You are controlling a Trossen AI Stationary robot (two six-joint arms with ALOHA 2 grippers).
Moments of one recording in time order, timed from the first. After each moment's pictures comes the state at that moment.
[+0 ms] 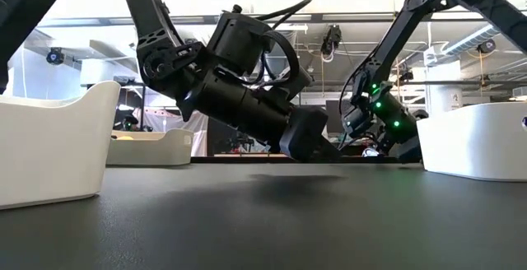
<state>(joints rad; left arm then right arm) -0.06 2.19 1.04 0.76 -0.34 -0.01 -0.89 2.08 1.23 -1.19 0.59 0.02</state>
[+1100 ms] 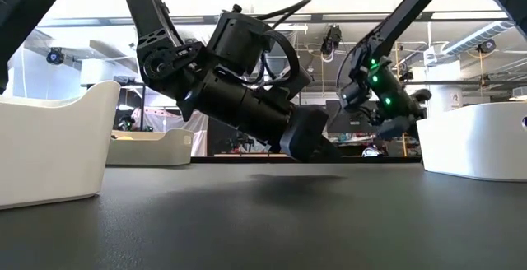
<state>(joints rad) -0.06 2.19 1.04 0.77 -0.34 -0.01 -0.88 1.94 1.30 -1.29 0.51 0.25</state>
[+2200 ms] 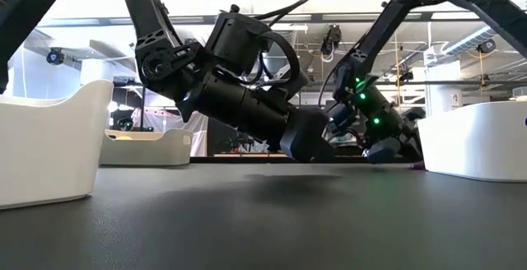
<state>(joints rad) -0.06 2.18 1.03 0.78 -0.41 0.00 -0.69 2.10 1.29 -1.26 0.35 0.43</state>
